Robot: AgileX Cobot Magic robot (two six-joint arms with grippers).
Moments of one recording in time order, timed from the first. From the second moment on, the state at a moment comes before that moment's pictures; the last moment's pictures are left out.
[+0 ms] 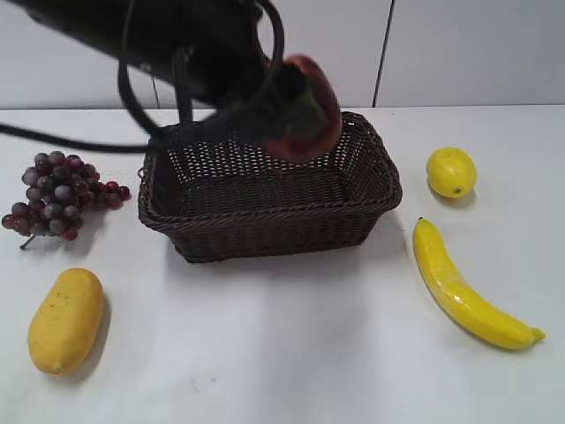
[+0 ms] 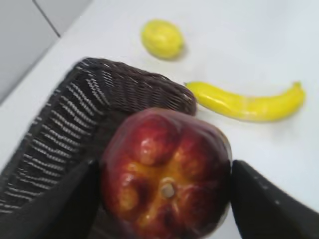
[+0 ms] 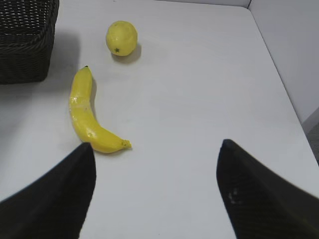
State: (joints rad) left arm -0.80 1.54 -1.30 -0.21 0.56 0.41; right arm -0.01 0.00 -0.50 0.00 1.04 -0.07
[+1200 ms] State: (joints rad) left arm -0.59 2.12 -1.50 -0.24 0.47 0.41; right arm -0.01 0.00 -0.50 0.00 1.04 -0.07
